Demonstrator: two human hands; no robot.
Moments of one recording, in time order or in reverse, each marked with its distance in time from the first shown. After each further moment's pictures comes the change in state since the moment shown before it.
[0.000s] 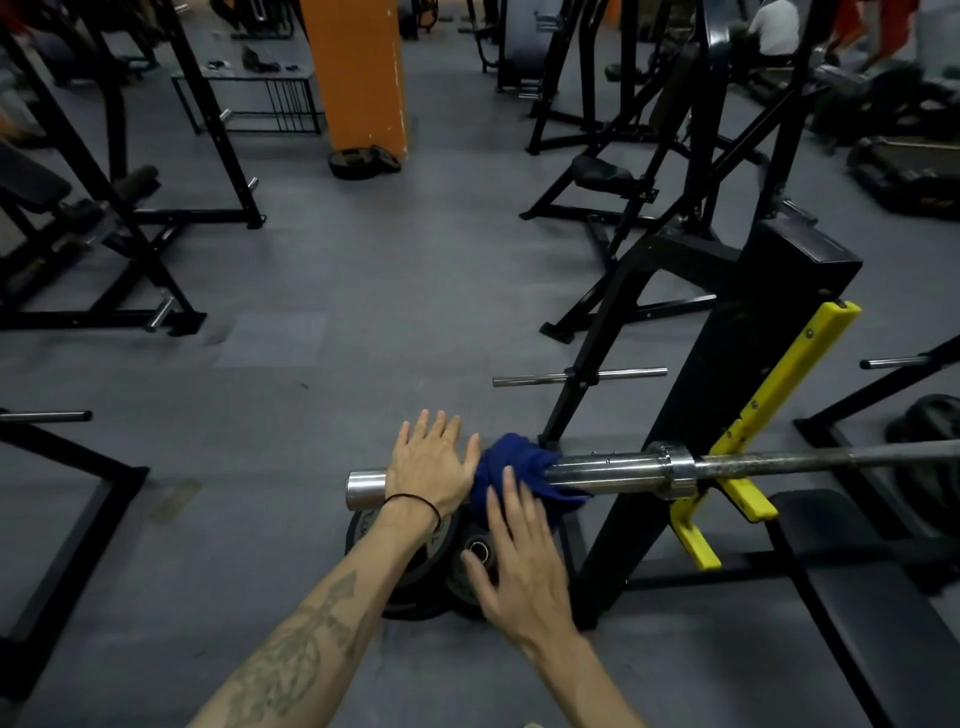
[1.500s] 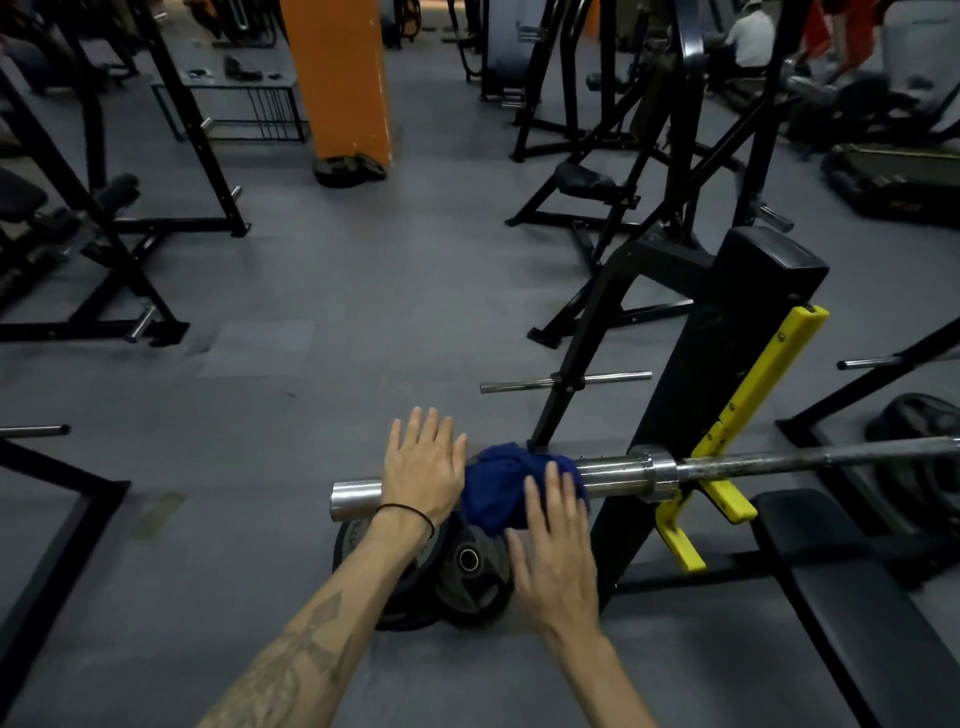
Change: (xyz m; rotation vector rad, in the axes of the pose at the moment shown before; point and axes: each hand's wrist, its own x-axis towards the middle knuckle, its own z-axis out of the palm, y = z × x) left_hand 0.000 0.013 0.004 0.032 0.115 0.047; right_hand -0.001 0.038 -0.020 -0.134 0.063 0.158
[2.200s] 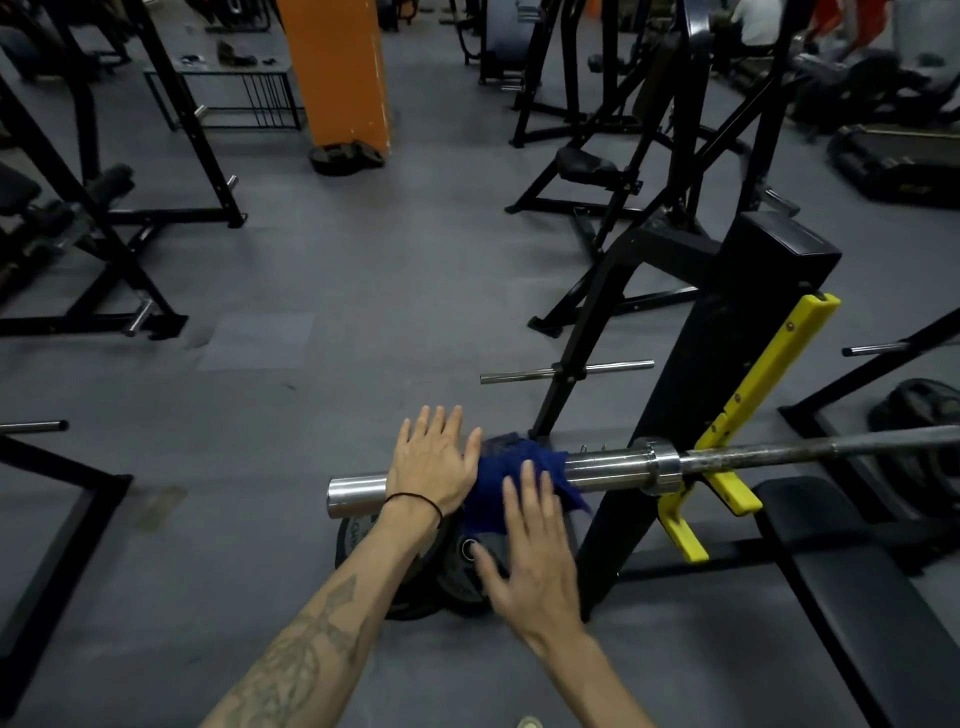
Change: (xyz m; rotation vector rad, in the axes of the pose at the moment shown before) left_hand 0.008 0.008 -0.001 -0.060 -0.105 -0.020; right_hand -0.003 -0.020 0.004 0.149 -0.068 -0.041
